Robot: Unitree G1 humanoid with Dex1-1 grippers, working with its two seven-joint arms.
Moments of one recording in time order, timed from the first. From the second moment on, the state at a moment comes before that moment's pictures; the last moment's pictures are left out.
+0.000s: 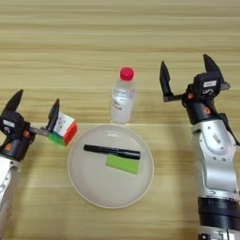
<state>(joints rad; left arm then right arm) 0.04 0.06 -0.03 0.06 -0.08 -0.45 -0.20 -0.16 -0.26 -0.20 -0.04 0.20 -0.21 0.26</state>
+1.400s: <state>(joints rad) -0.23 0.07 0.14 0.32 -0.09 -0.40 -0.06 -0.28 -0.17 0.00 -0.06 0.24 0.10 0.31</state>
